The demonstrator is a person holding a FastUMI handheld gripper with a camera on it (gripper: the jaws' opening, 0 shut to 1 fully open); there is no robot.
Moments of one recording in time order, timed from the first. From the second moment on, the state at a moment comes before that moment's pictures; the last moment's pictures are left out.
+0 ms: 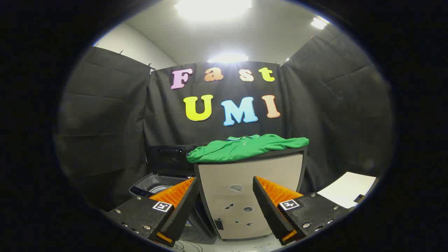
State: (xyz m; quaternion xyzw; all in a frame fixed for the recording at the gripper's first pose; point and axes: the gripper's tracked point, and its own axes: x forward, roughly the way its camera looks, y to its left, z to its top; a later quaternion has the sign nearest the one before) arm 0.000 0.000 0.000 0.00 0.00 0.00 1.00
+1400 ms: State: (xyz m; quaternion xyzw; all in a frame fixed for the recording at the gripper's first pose) arm -0.003 0.021 0.019 -0.01 -0.01 0.00 1.00
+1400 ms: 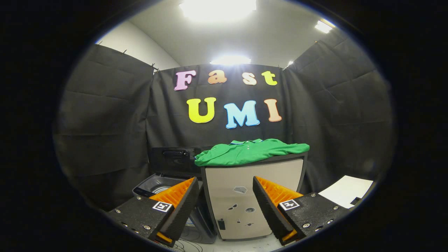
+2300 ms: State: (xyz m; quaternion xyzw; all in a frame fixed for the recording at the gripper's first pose) arm 0.114 -0.010 0.072 0.00 -0.01 -0.01 1.00
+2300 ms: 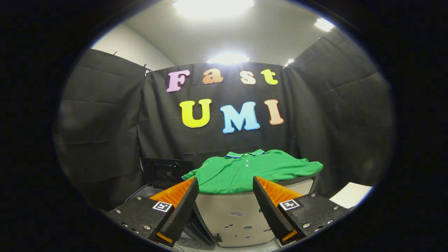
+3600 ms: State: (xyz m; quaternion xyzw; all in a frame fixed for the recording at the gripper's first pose) arm 0.300 -0.064 0.078 -0.04 0.11 -0.01 0.99
